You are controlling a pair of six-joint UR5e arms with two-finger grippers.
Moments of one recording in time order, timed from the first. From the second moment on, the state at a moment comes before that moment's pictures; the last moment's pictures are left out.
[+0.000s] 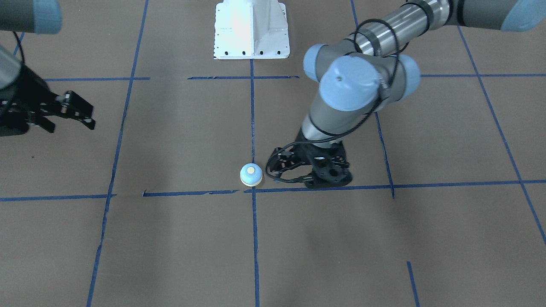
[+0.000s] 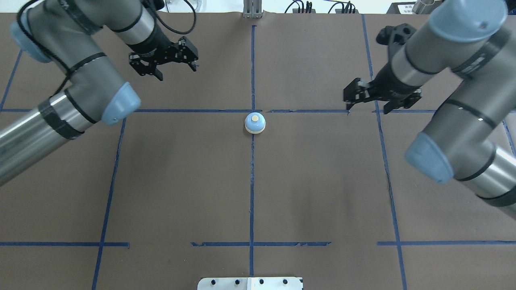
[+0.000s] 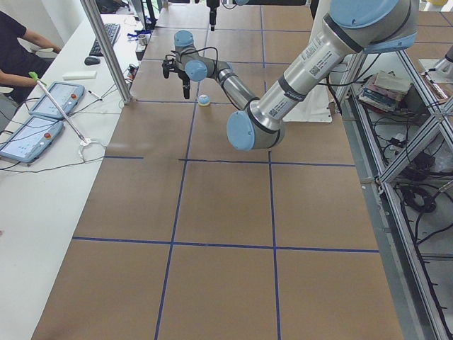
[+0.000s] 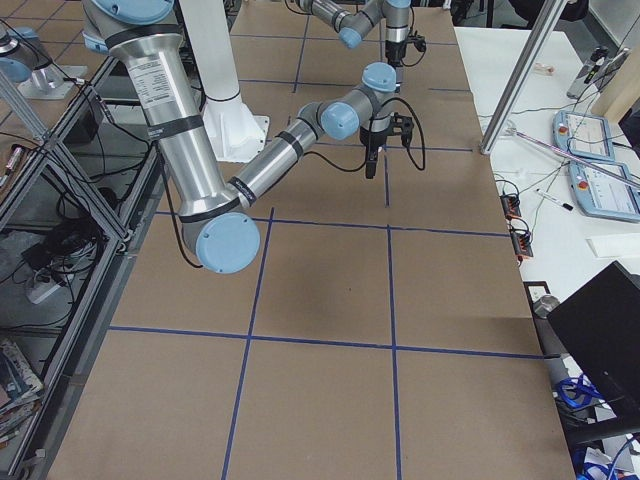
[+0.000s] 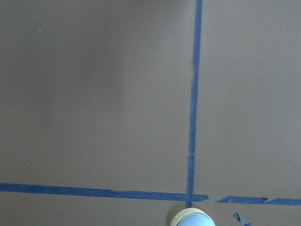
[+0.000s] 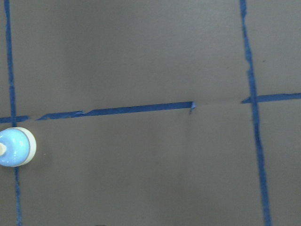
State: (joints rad) left arm -0.93 -2.24 -1.54 -1.79 -2.23 -1.19; right arm 0.81 -1.11 1.93 -1.68 2.07 1.09
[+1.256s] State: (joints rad) left arm -0.99 -1.98 -1.75 -1.79 -2.25 -1.03; right arm 0.62 -0.65 1.32 -1.43 1.88 1.64
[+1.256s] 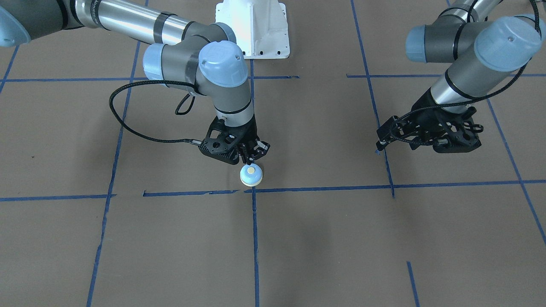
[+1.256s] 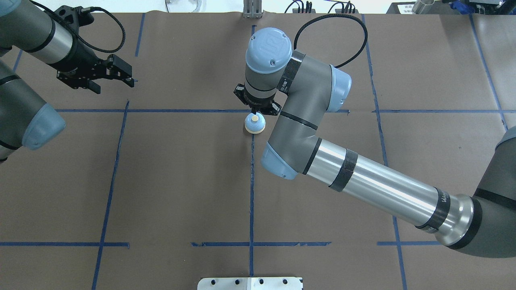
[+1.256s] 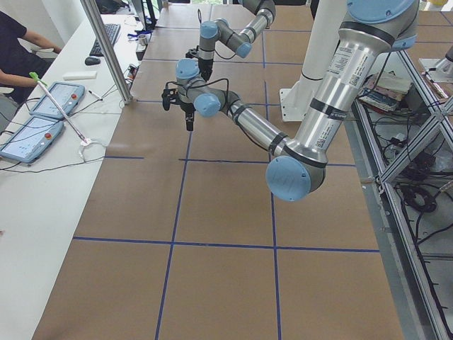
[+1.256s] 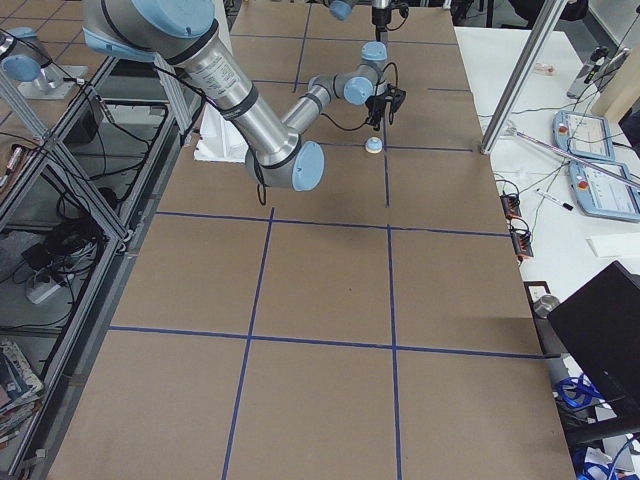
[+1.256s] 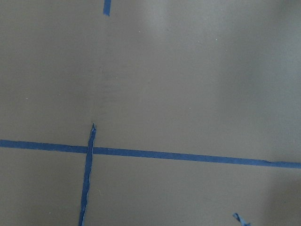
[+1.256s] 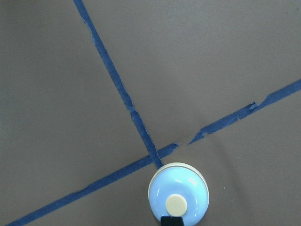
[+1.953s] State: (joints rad) left arm -0.99 -1.97 -1.75 -1.79 -2.25 -1.03; right arm 0.61 -0.64 1.26 -1.43 1.89 1.64
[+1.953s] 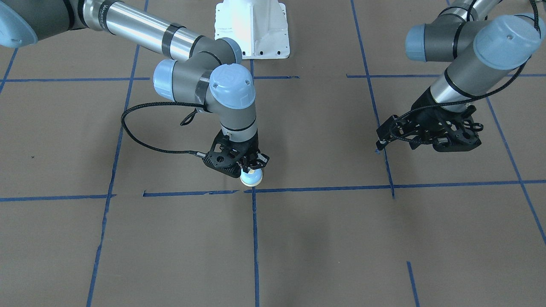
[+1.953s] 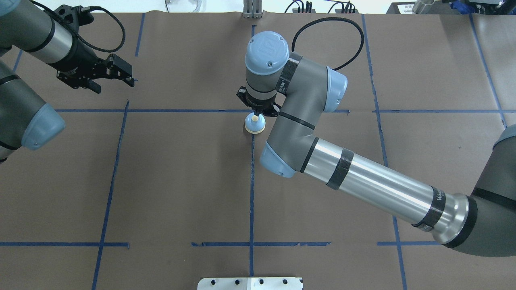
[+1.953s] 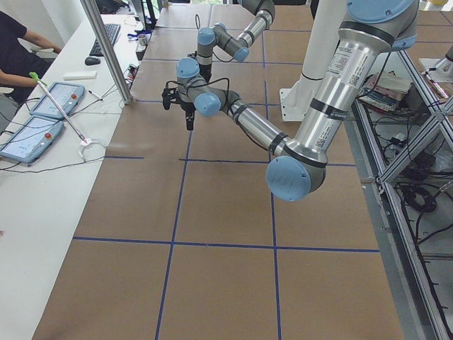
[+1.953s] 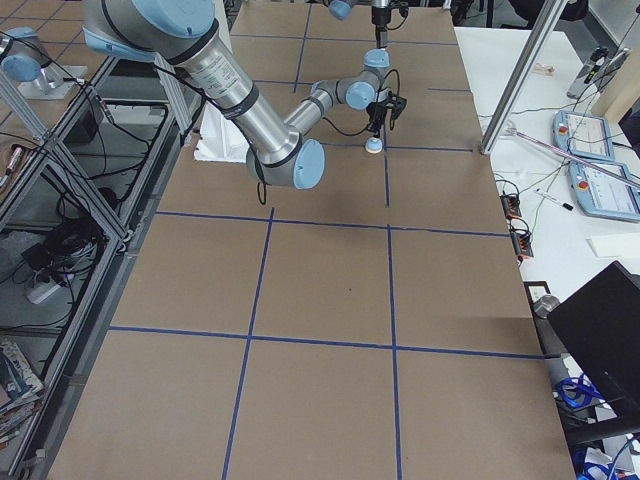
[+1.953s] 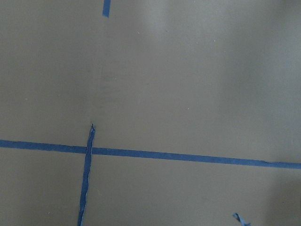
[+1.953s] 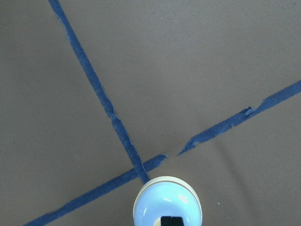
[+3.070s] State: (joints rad) left arm -0.99 -1.97 -1.76 -1.79 -2.25 -1.03; right arm 0.60 -0.64 1.24 -1.40 1.88 1.63
